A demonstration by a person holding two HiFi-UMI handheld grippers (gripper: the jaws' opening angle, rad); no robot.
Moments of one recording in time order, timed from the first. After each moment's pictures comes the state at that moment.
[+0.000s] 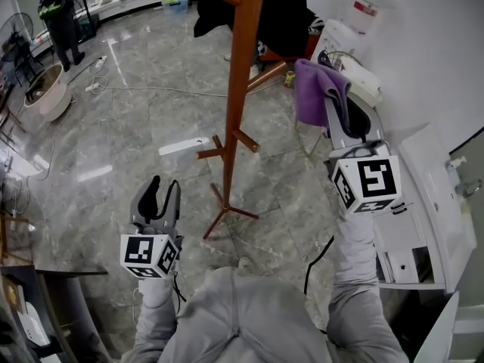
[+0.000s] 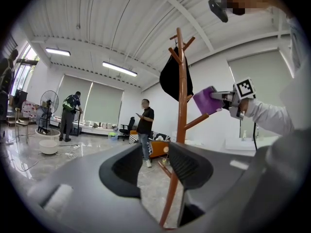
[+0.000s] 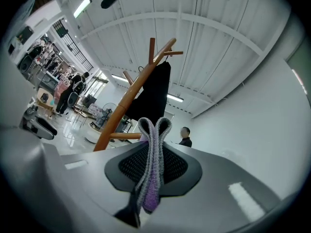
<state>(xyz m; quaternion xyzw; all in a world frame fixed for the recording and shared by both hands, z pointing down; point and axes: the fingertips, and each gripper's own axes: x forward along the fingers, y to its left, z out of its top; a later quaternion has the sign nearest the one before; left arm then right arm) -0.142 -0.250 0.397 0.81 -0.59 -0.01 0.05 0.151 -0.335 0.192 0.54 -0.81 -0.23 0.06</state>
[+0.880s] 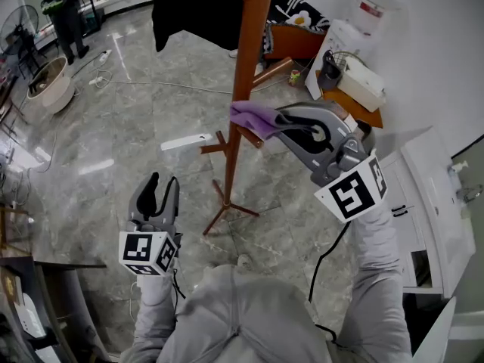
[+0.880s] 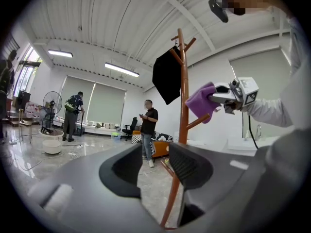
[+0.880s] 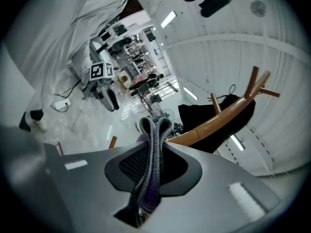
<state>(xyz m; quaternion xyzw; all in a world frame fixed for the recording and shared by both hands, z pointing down) -0.148 -0.244 0.396 0.80 -0.60 -0.01 0.05 0.043 -0.281 0.248 0.18 -0.83 -0.48 0.23</state>
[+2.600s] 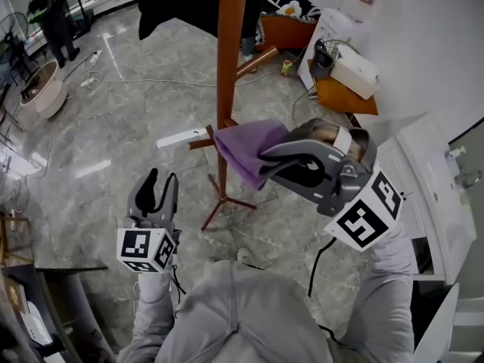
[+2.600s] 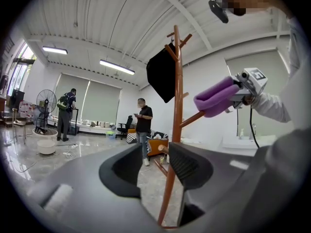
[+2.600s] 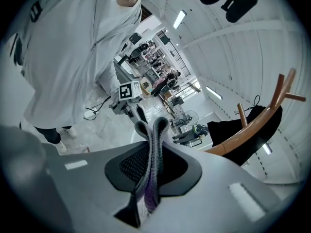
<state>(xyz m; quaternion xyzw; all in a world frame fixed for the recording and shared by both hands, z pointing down) -0.129 -0.250 0.399 0.82 -0.58 0.00 0.05 0.044 -0.204 0.276 0.04 -0.85 -0.44 0.29</state>
